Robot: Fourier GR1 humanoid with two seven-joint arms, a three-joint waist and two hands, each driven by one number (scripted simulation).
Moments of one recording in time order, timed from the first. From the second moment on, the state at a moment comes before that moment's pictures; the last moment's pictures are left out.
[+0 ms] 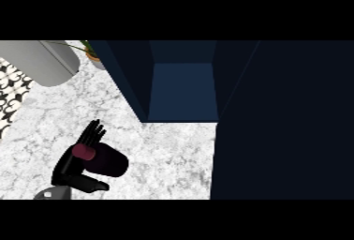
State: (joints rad) left arm -0.14 0.18 0.17 -0.84 0.02 -0.49 -0.58; right arm 0.10 -0.05 0.03 -2.41 -0.17 0.19 0.40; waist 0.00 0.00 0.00
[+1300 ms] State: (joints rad) left arm -0.31 0.20 0.18 -0.40 0.03 -0.51 -0.76; right arm 0.10 -0.03 0.06 -2.41 -0.12 0.18 0.41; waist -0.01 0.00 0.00
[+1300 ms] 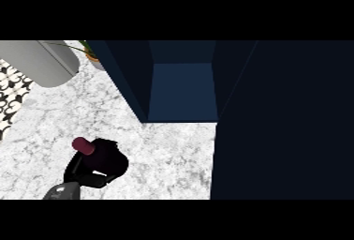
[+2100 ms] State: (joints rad) left arm -0.20 0.16 0.18 -0.52 0.08 -0.39 -0.88; right arm 0.08 -0.05 0.02 -2.39 -0.13 0.19 0.40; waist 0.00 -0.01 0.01
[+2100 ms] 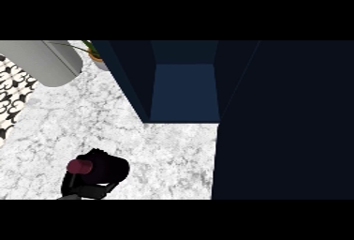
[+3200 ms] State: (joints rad) left arm 0.18 0.02 0.02 -1.30 0.30 -0.39 -0.55; right arm 0.10 -0.04 0.01 -2.37 -0.16 0.20 0.39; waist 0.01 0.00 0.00
